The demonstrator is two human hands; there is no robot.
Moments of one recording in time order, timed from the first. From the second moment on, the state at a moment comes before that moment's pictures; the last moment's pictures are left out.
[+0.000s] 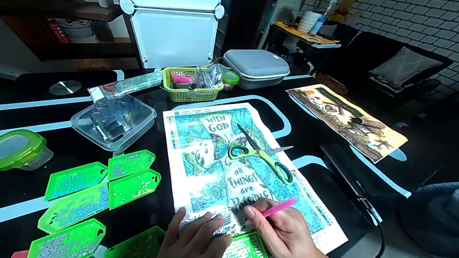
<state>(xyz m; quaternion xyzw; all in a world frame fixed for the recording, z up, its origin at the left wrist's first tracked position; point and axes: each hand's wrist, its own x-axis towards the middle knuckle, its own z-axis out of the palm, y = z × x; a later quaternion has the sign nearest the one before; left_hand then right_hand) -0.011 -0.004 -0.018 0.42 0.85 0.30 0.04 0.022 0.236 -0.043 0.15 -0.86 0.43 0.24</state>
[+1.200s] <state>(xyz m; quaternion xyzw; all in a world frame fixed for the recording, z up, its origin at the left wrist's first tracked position) -0.012 -0.005 -0.018 0.43 0.85 0.29 0.04 0.055 0.239 -0.034 0.15 -0.83 0.51 0.21</state>
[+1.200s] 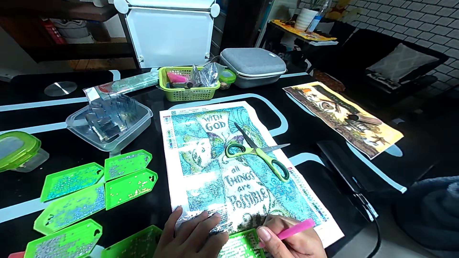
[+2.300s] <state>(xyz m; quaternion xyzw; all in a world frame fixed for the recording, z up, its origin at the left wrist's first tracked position) -0.011 -0.005 -0.018 0.42 0.85 0.30 0.04 0.052 0.240 -0.034 0.17 -0.82 0.51 0.20</state>
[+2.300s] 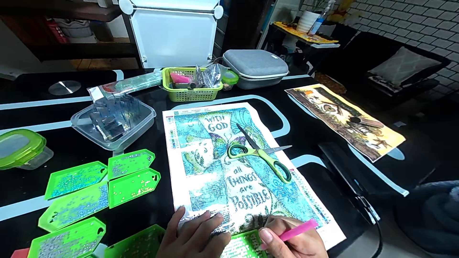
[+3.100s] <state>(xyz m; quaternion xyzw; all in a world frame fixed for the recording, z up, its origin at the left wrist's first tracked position) -0.011 -0.004 -0.018 0.42 0.85 0.30 0.05 0.015 0.234 -0.043 0.12 -0.80 0.54 0.21</state>
